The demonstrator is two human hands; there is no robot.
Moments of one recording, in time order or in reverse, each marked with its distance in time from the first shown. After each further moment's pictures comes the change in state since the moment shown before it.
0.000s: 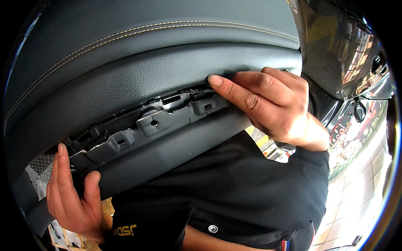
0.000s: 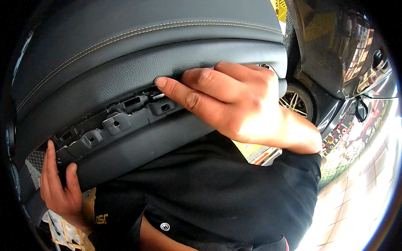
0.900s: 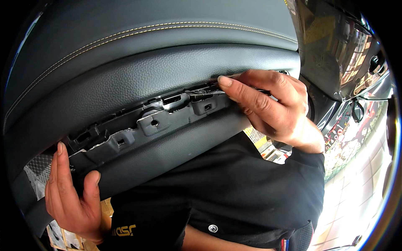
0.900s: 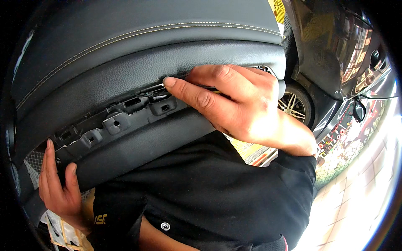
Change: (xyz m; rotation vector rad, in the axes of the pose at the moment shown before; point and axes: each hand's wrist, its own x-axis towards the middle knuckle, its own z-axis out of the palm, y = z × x) left_hand 0.000 0.004 -0.001 0.003 0.019 0.015; right_hand -0.006 0.000 -0.003 0.038 0.064 0.032
